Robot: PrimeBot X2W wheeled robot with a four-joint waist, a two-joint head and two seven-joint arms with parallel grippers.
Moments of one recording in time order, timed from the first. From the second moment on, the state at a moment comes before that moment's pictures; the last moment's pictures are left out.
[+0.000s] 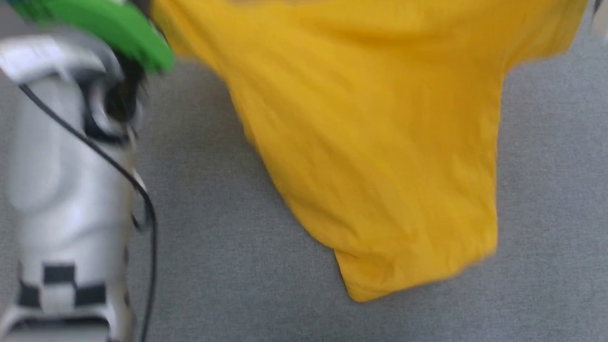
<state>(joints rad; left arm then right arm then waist) -0.86 0.18 -0.05 0.22 -0.57 0.11 0.41 -0.99 -0.32 -0.06 0.30 0.33 0.13 0.69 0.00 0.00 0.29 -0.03</state>
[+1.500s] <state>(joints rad) -0.58 0.14 0.03 0.52 -0.66 -0.04 0.04 -0.63 -0.29 -0.08 0.45 0.49 0.13 0.19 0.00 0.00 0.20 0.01</state>
